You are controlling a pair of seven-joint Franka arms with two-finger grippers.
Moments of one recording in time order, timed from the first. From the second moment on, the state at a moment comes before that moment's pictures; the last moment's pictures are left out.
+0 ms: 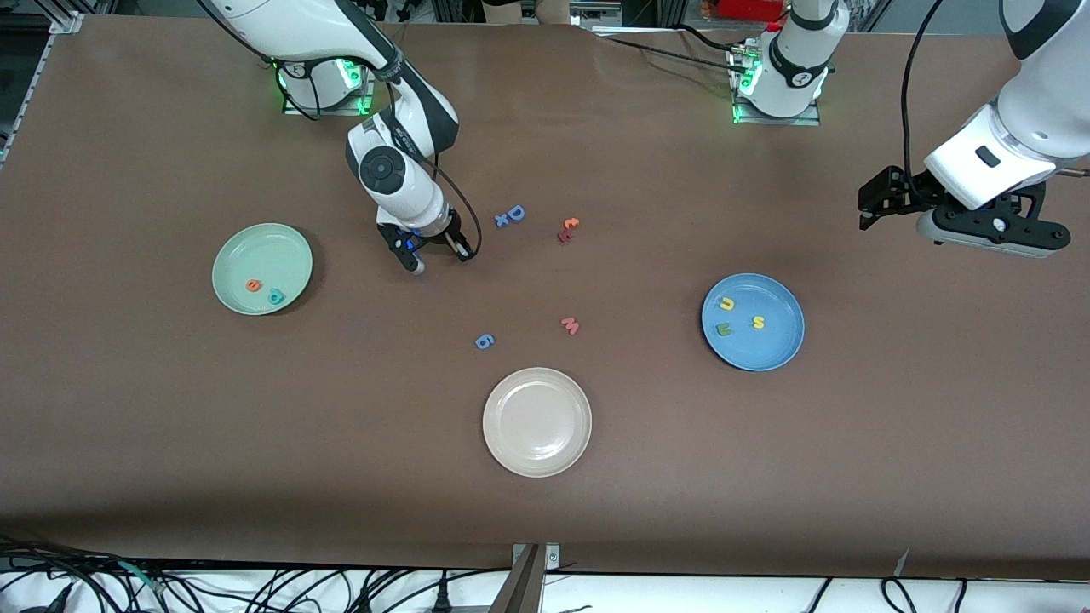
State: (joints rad) left arm 0.01 0.01 -0.13 -1.67 0.01 1.67 0.07; right arm 0.32 0.45 0.33 -2.27 0.11 2.72 1.44
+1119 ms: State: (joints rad) left arm 0.00 0.01 -0.13 -1.67 0.01 1.67 0.07; right arm 0.31 0.22 -0.03 -2.12 0.10 2.14 0.94
